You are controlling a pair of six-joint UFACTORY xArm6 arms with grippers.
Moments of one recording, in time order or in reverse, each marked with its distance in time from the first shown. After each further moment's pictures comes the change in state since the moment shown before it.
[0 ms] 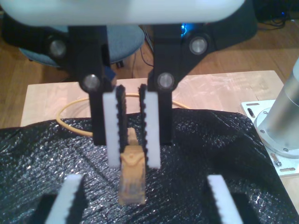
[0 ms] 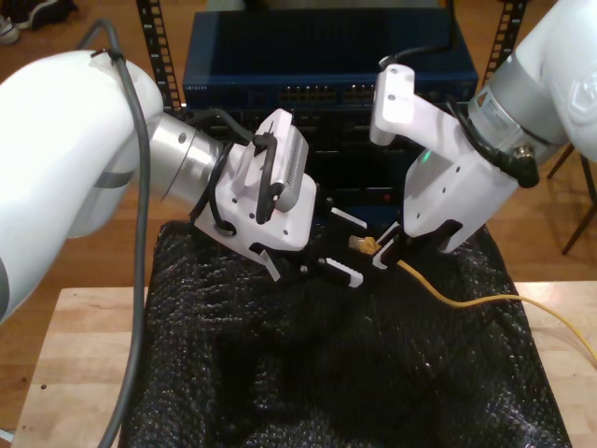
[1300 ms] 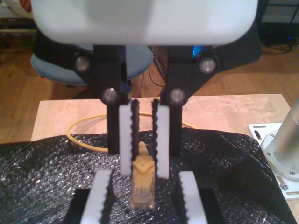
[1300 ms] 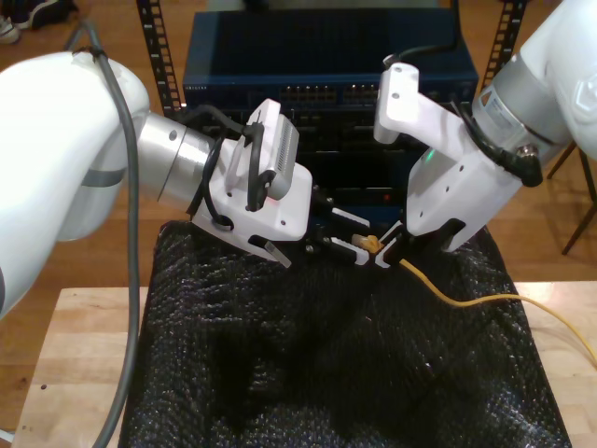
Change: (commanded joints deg) left arm 1.4 0.1 0.5 -3.7 0.8 0.4; right arm -0.7 -0.3 0.2 0.2 0.0 0.1
